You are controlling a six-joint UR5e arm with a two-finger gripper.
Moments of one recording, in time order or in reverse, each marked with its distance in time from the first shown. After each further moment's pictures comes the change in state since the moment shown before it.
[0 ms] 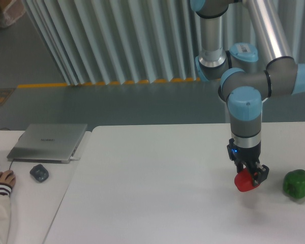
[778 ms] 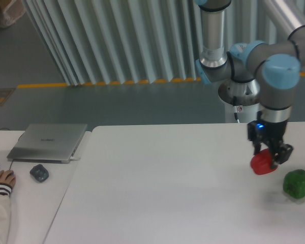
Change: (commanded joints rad) arm 0.055 0.089 0.052 -0.060 -0.074 0.009
